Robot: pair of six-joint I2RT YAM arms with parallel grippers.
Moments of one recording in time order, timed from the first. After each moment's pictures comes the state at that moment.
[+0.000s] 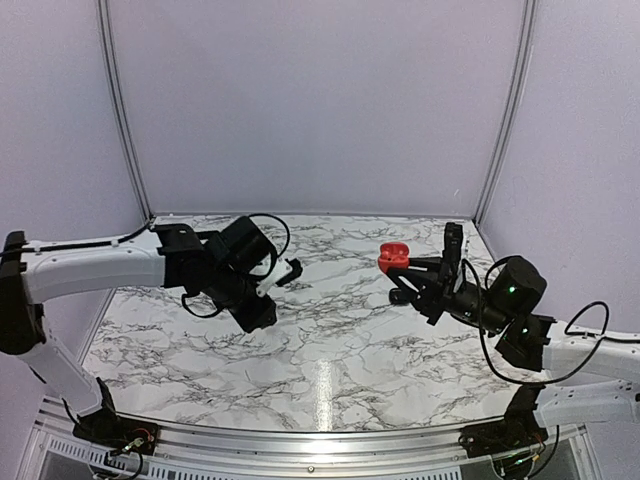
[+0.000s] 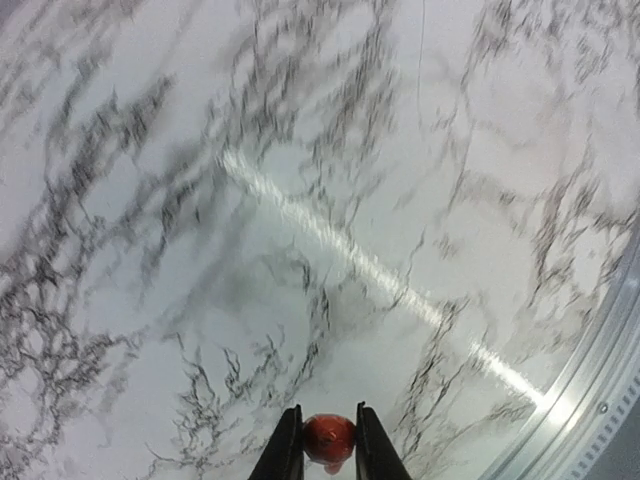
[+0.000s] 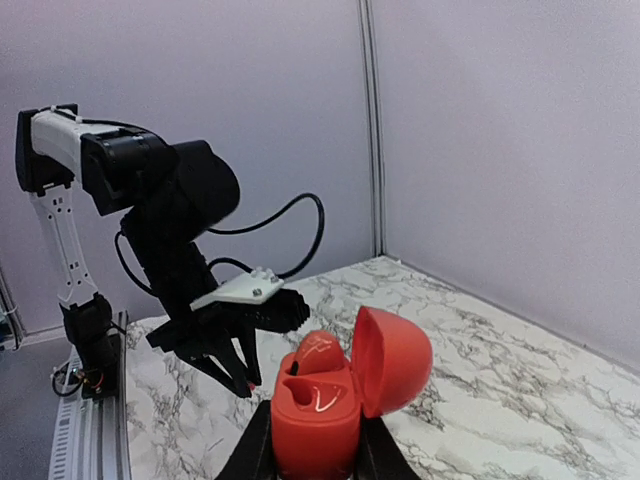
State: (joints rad) left arm -0.97 1.63 1.26 -0.80 -0.01 -0.05; right arm 0.77 0.90 0.41 0.62 -0.32 0.13
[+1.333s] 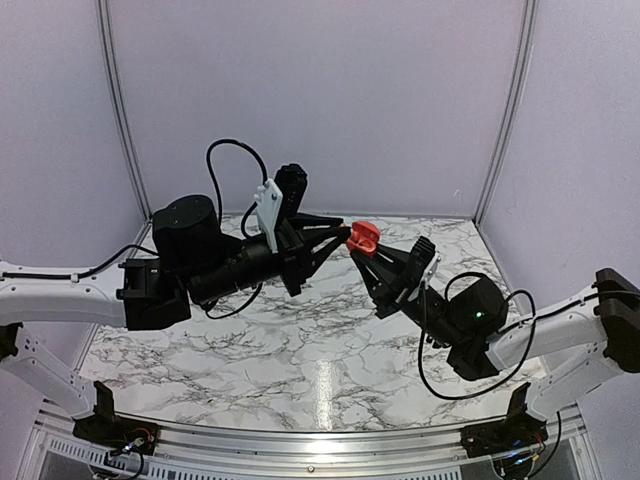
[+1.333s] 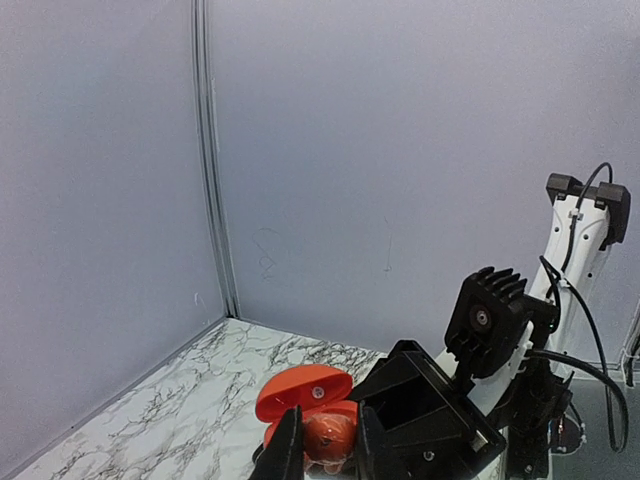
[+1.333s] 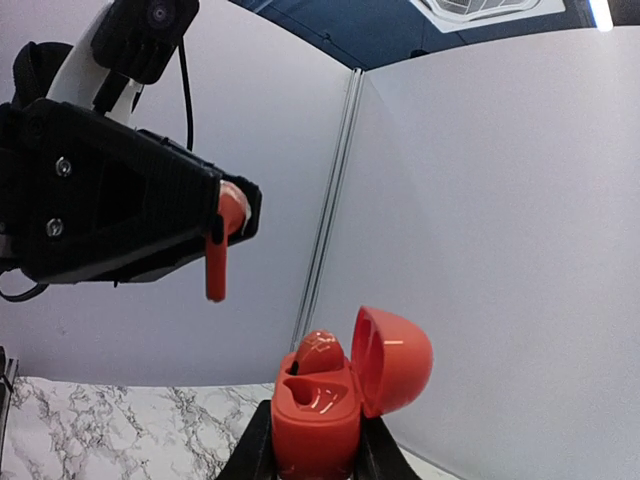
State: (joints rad) left arm -1.20 1.38 1.09 0.40 -0.07 0.05; right arm 1.03 1.37 0.47 1.38 0.02 -0.25
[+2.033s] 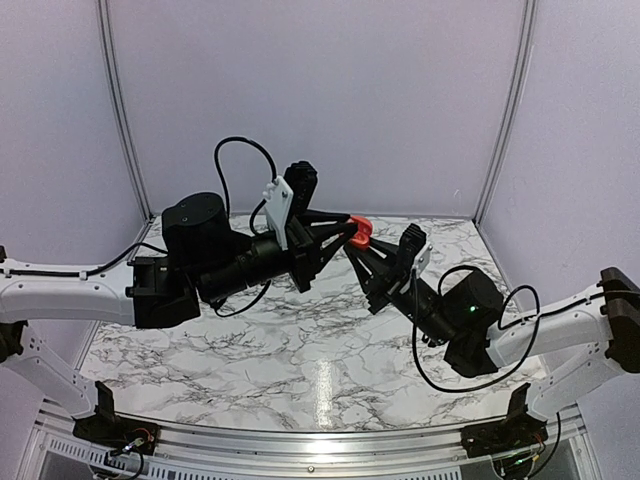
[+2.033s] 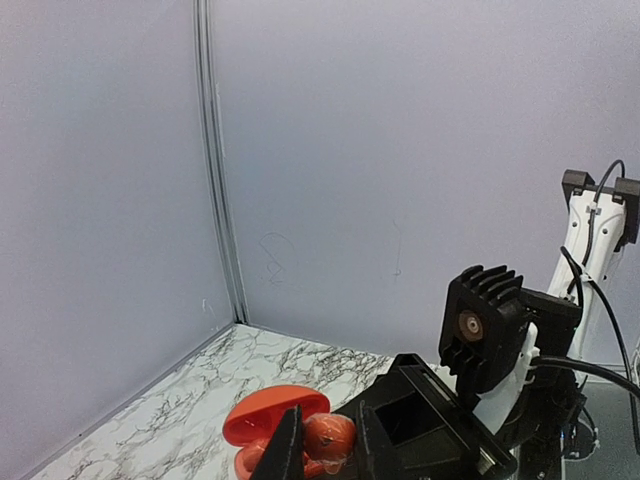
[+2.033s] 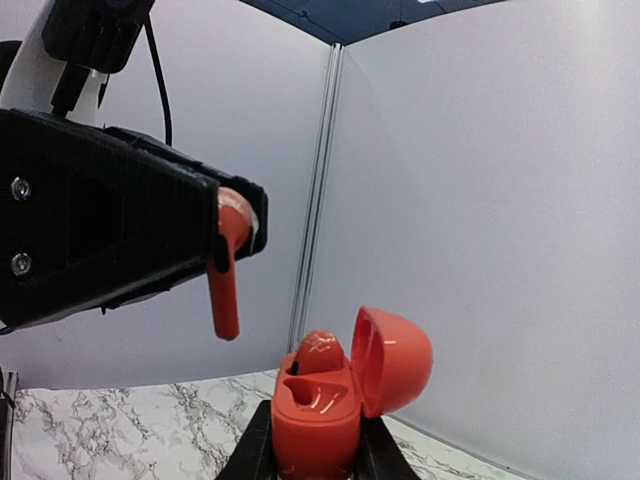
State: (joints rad) left arm -1.21 1.43 1.12 0.42 -0.09 0.08; right arm 1.07 1.36 0.54 1.25 0.12 -0.20
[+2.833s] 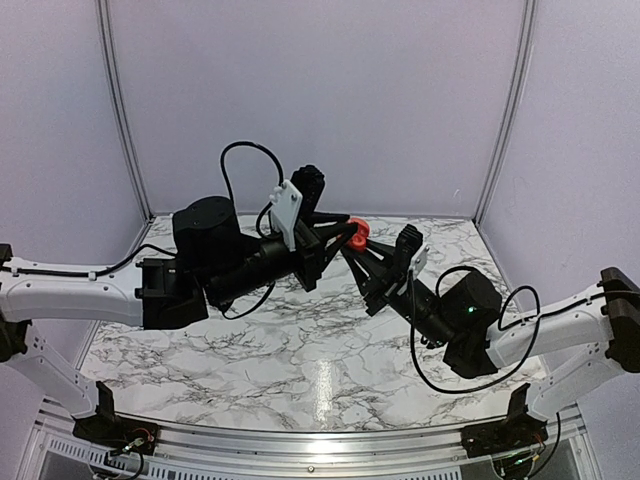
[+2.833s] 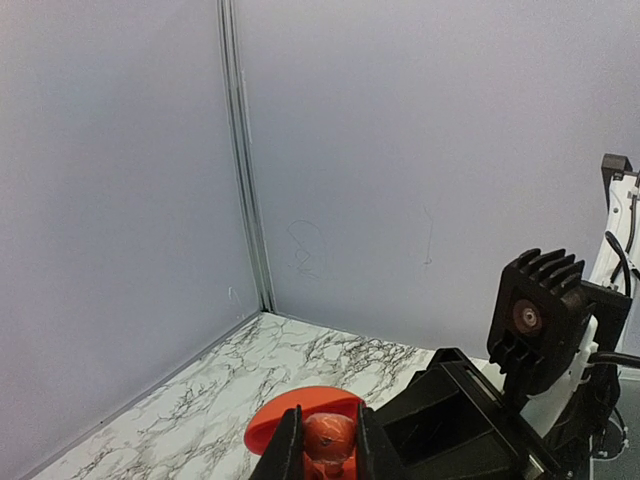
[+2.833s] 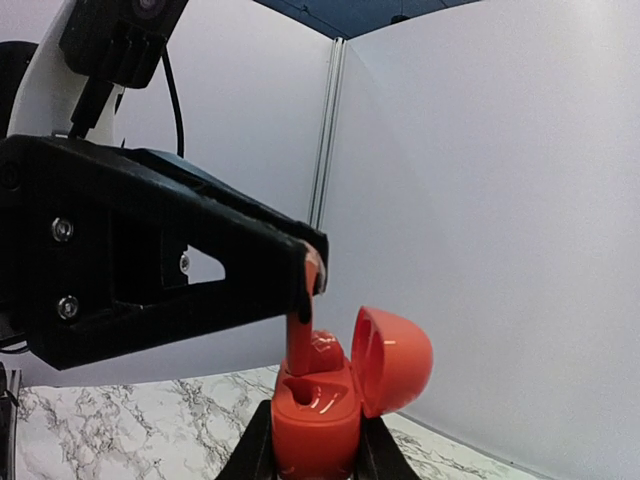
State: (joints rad) left arm -1.21 1.46 1.13 0.43 -0.17 0.10; right arm 1.09 1.36 0.55 1.23 0.14 -0.20
